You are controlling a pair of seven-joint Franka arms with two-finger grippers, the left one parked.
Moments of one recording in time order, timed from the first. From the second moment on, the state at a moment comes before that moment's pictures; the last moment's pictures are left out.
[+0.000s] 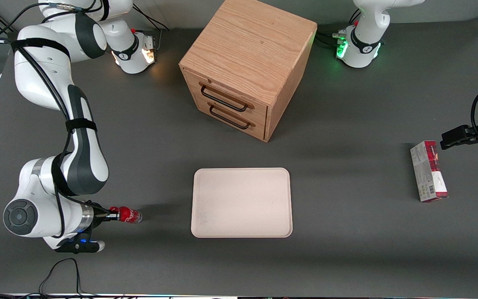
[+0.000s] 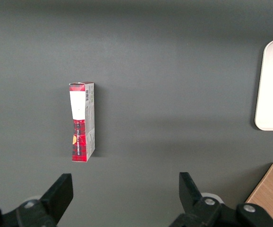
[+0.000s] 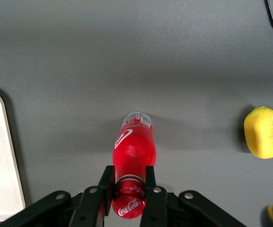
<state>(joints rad) 0.12 0.92 0.00 -0.88 0.01 1.68 0.14</state>
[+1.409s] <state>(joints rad) 0.11 0.54 0.01 -0.90 0.00 1.16 0.14</state>
